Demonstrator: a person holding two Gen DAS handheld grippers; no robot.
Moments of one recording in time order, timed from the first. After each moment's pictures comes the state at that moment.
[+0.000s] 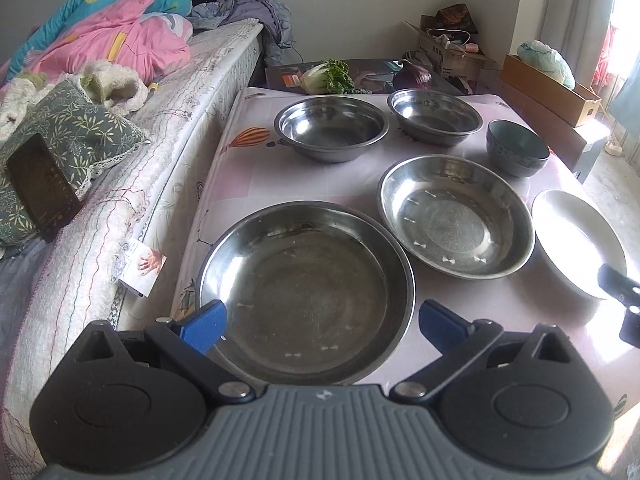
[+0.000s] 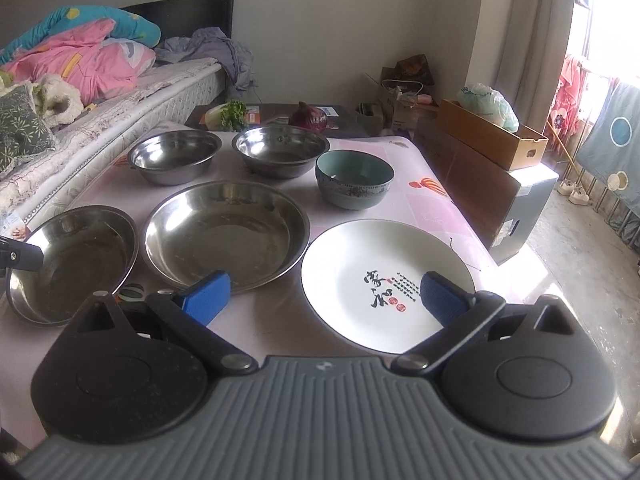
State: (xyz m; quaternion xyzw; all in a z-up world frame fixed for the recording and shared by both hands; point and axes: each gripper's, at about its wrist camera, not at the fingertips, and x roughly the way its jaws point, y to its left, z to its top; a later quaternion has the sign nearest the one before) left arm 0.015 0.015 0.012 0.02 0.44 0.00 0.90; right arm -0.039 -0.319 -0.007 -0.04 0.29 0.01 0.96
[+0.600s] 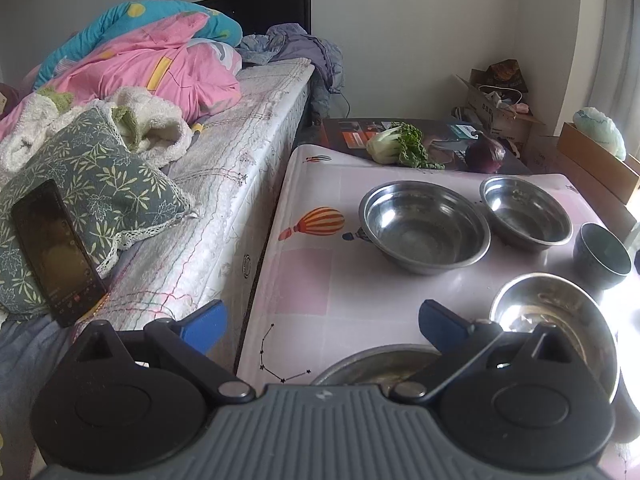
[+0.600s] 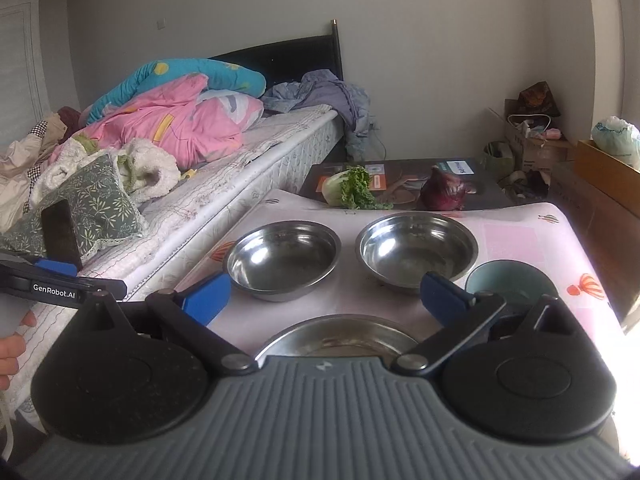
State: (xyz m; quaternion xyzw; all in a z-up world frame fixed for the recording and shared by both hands) left arm 0.130 0.097 0.019 -0.01 0.38 0.05 0.93; right arm 0.133 -0.275 0.044 0.02 0.26 0.21 0.94
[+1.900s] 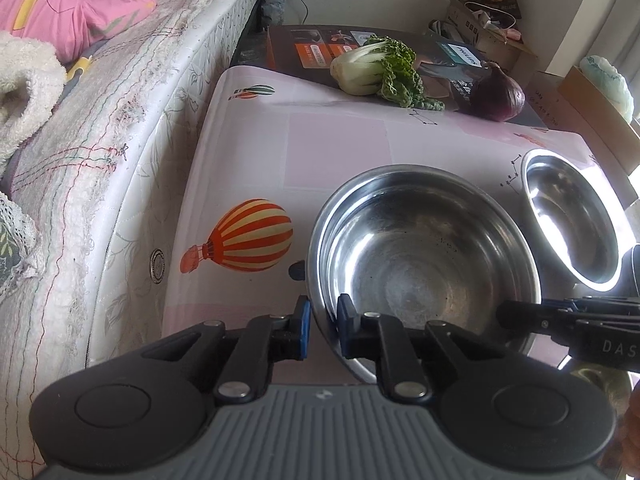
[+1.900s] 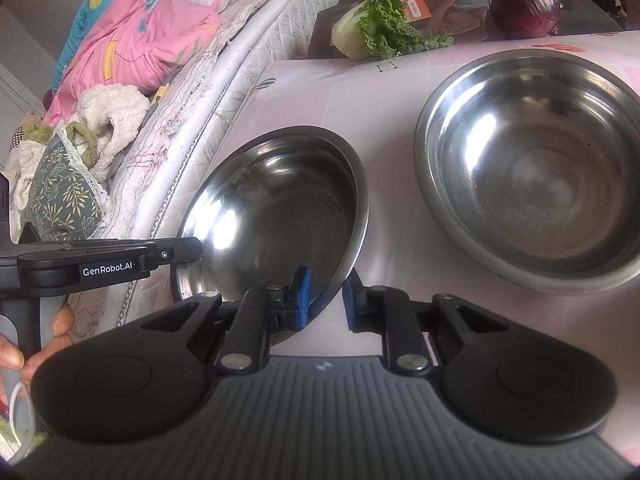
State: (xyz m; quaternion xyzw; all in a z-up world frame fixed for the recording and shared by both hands) left arm 0.326 0.101 -0.055 -0.04 0.52 -0.02 0.85; right arm 0.349 -0.197 -0.087 0.13 0.51 0.26 0.81
